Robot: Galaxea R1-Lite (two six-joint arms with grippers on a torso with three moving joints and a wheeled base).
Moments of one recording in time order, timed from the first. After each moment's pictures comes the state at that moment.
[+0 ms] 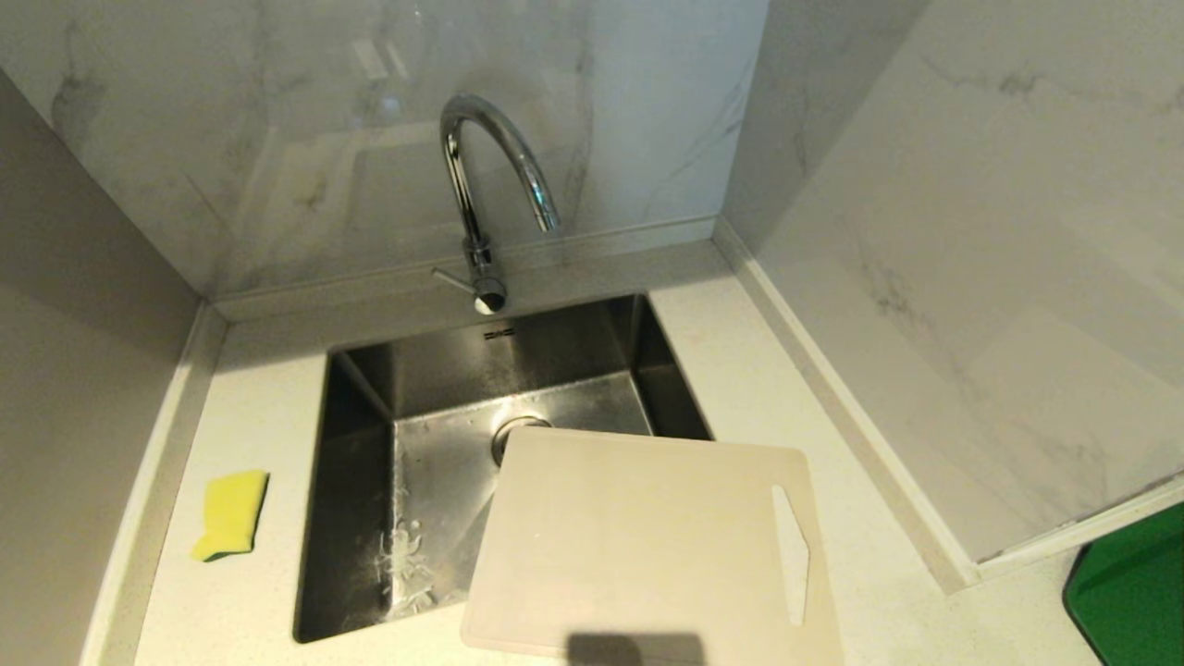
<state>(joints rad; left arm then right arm) 0.00 0.00 -0.02 0.04 0.01 -0.02 -0.01 0.00 -0.03 0.06 0.00 0.02</state>
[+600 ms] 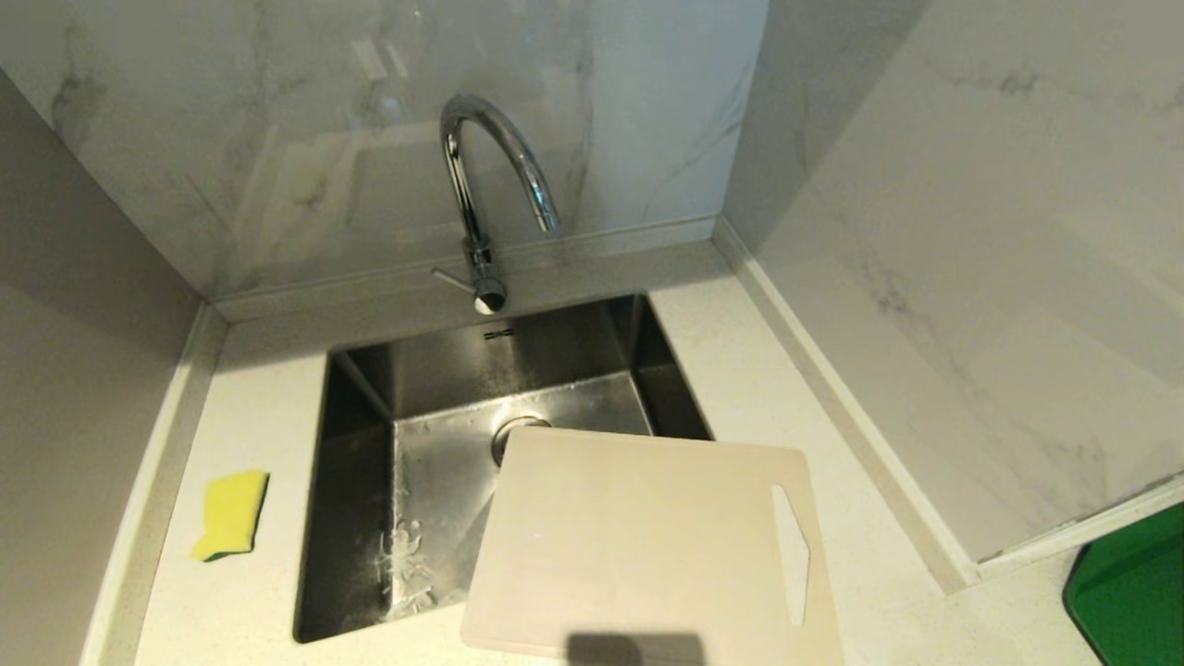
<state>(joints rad) 0.00 0.00 -0.02 0.04 0.01 -0.02 -0.01 0.00 -0.03 0.06 0.00 0.02</state>
